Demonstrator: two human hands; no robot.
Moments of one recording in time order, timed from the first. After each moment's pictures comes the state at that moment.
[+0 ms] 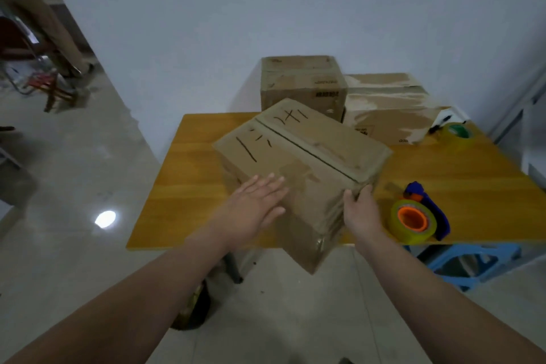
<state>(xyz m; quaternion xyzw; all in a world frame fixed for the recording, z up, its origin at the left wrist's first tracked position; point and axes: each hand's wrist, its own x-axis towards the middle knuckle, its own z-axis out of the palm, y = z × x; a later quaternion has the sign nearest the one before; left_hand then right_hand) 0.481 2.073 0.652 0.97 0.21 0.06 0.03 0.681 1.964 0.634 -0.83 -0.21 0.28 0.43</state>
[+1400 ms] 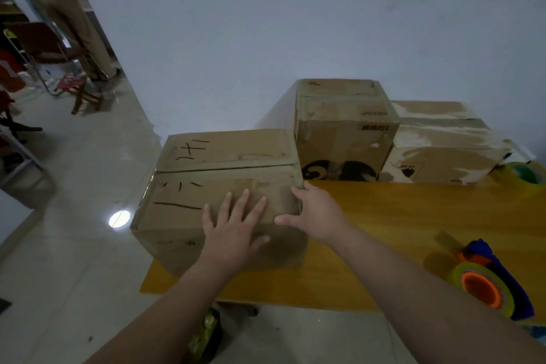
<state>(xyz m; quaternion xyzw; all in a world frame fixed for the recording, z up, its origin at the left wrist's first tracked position) 0.444 2.184 0.618 0.87 0.48 0.01 0.01 0.637 2.142 0.647 -0.75 -0.60 0.22 0.15</state>
